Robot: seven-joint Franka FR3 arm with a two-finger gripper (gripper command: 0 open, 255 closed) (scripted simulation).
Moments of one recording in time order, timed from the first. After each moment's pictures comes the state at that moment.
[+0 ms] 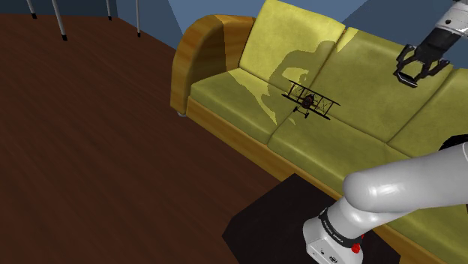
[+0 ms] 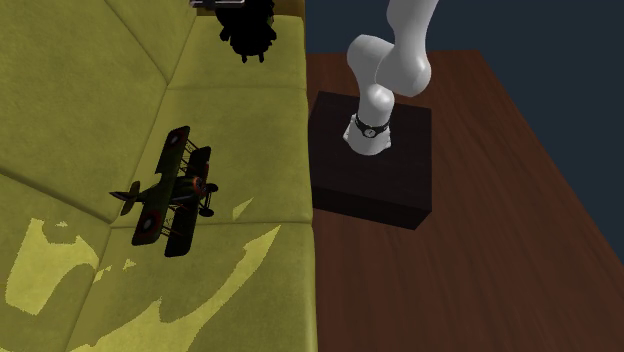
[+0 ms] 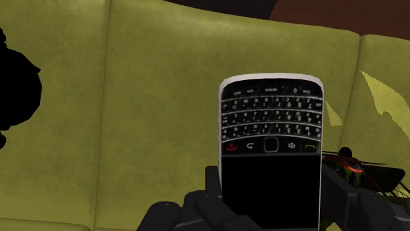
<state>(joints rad) -0.51 -0.35 -0.50 -1.67 -0.11 1.35 0.14</state>
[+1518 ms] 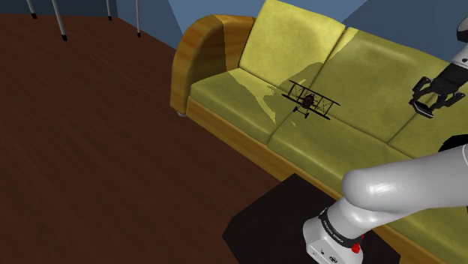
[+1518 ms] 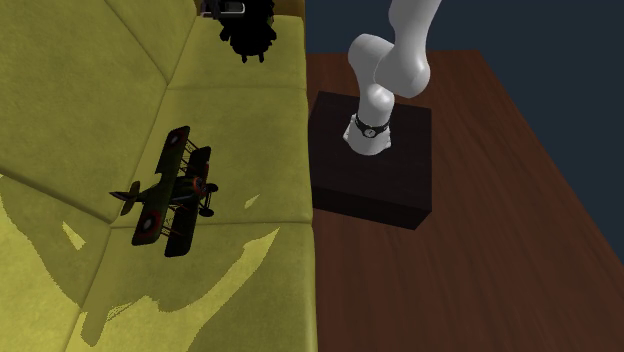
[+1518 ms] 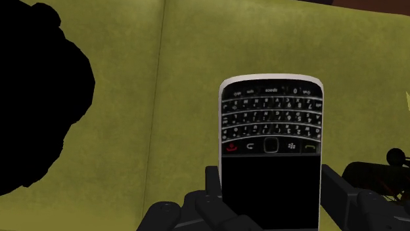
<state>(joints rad) -0.58 -0.37 -0.67 -1.85 -0.18 1.52 -0.08</state>
